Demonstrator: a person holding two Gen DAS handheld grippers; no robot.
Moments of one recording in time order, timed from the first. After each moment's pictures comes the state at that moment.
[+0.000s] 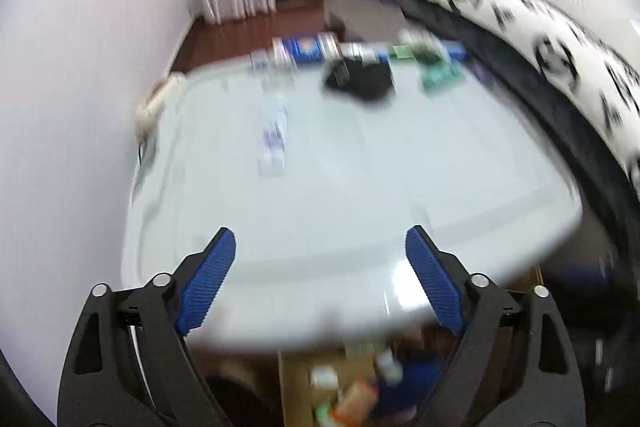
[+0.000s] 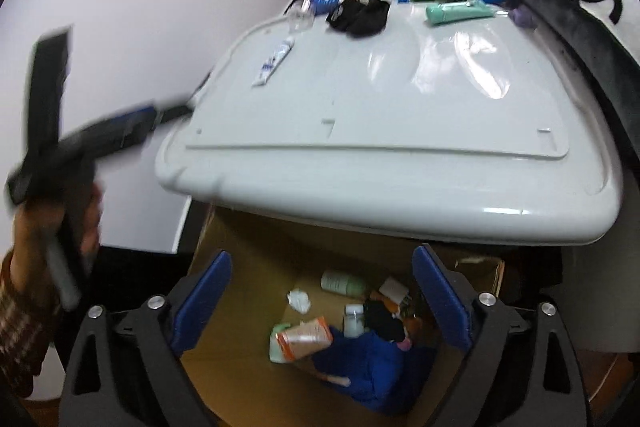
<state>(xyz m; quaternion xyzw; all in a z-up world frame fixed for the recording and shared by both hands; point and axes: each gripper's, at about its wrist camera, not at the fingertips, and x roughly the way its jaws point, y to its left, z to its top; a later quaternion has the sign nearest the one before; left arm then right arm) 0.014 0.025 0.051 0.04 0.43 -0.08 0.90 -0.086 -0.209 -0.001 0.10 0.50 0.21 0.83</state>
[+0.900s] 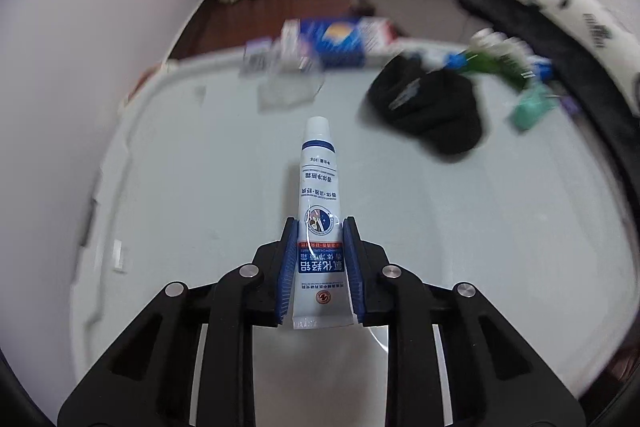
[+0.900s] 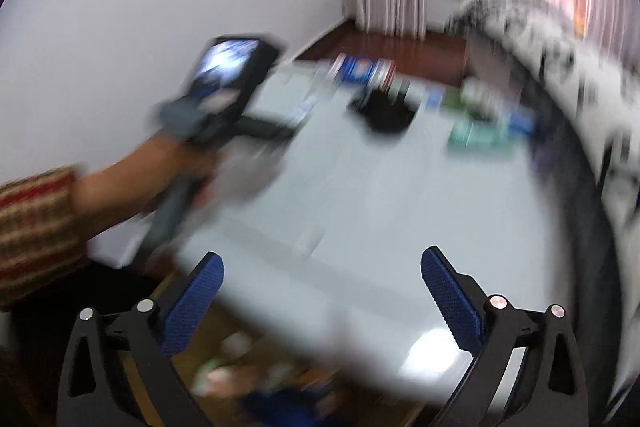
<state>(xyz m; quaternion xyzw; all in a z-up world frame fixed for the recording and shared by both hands) 0.140 0.015 -0.013 0.04 0.46 -0.05 0.89 -0.003 -0.179 0.056 -0.08 0.40 0.23 0.88</state>
